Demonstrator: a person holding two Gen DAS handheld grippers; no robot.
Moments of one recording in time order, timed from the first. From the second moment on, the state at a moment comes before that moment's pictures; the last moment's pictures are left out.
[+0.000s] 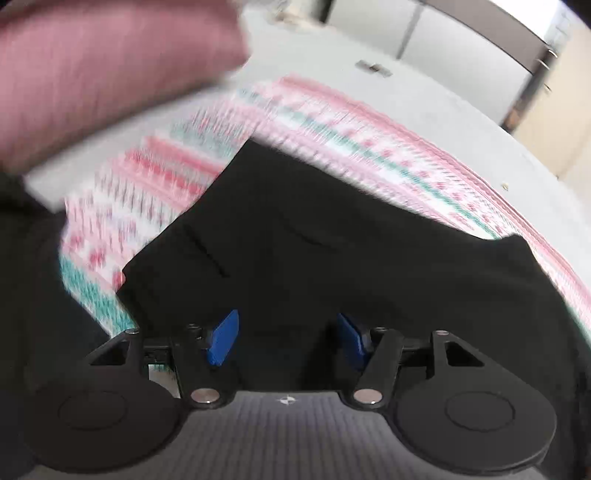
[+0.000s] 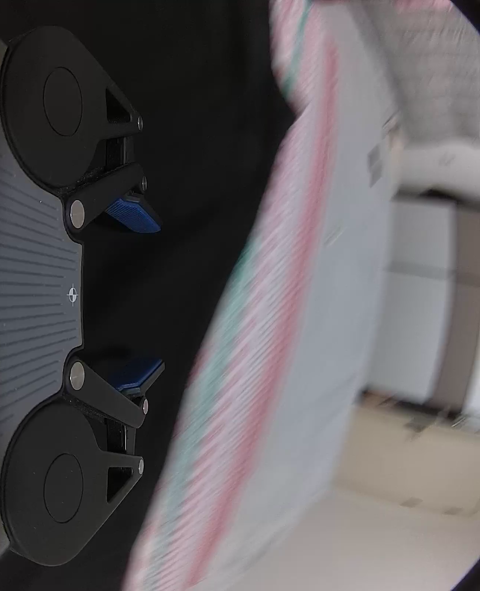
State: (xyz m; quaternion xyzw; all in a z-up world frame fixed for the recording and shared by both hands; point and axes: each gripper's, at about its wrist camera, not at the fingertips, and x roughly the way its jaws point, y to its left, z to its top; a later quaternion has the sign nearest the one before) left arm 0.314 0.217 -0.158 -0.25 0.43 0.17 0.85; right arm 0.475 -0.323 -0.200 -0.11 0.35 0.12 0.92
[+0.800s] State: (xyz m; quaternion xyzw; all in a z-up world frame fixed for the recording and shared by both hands) left arm 0.312 0.228 -0.152 -0.27 0.41 0.18 0.85; right arm 0.402 -0.531 -0.176 0.04 0.40 -0.10 0.91
